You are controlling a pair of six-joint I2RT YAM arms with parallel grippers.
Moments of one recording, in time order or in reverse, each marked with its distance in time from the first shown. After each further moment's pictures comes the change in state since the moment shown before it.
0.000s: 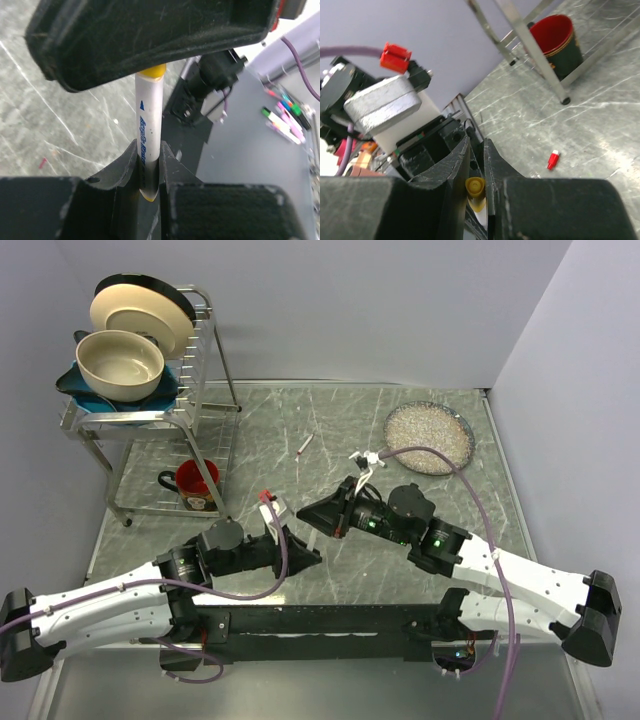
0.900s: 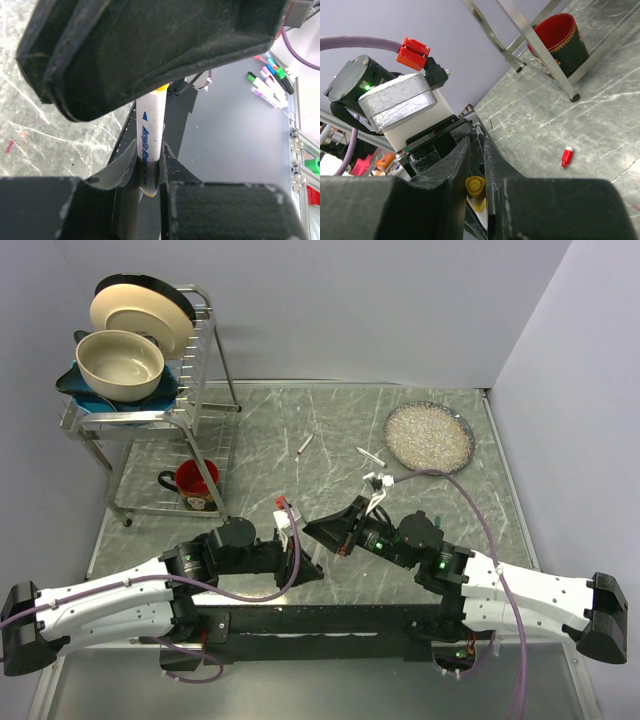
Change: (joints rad) left arm -0.011 0.061 0.048 -0.098 0.125 -0.006; right arm 0.133 -0.099 -0.188 0.147 0.192 0.086
